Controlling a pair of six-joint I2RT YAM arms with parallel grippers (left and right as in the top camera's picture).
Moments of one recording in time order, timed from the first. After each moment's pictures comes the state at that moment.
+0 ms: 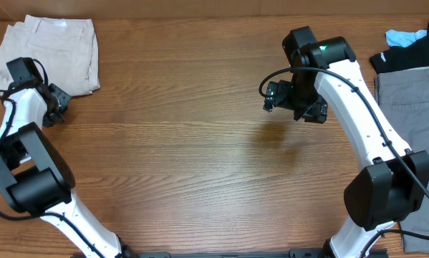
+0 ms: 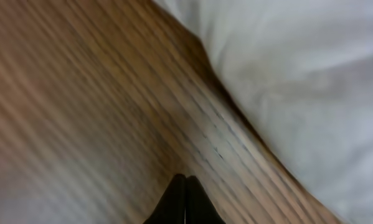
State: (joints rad) left arm 0.47 2.13 1.53 -0.57 -0.06 -0.49; right arm 0.27 1.89 1.76 -1.42 -0.05 0.51
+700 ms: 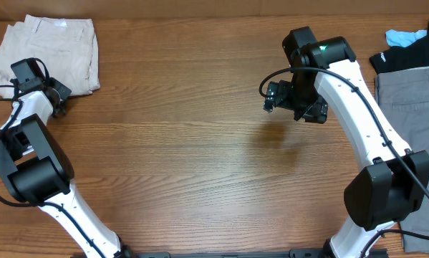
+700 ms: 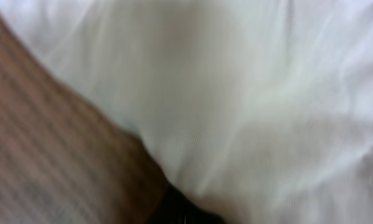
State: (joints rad) left arm 0.47 2.23 1.53 -0.27 -0.06 -0.50; right arm 0.27 1.89 1.76 -1.42 -0.04 0.51
